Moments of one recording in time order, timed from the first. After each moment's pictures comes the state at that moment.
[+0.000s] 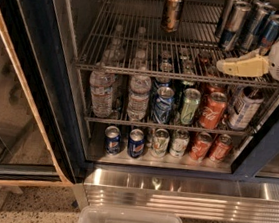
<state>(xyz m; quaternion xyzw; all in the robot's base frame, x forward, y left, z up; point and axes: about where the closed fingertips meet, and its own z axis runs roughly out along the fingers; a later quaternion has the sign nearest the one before) 0.613 -0.244 1.000 -0.34 0.69 0.00 0.64</state>
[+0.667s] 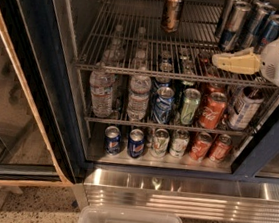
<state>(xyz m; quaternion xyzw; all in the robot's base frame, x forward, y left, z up) 0.623 -0.244 1.002 -0.28 0.70 -0.02 0.66</state>
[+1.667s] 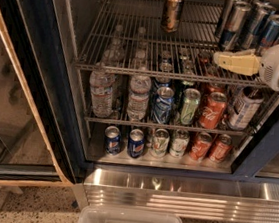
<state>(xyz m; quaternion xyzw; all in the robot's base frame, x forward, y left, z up) 0.626 -0.257 0.992 -0.20 0.72 -0.01 0.67</state>
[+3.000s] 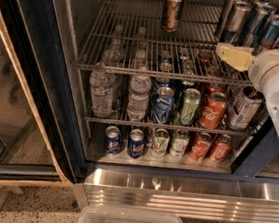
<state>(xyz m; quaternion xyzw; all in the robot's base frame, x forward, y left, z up) 0.650 -0.286 0.975 -0.03 0.71 -0.03 0.70</state>
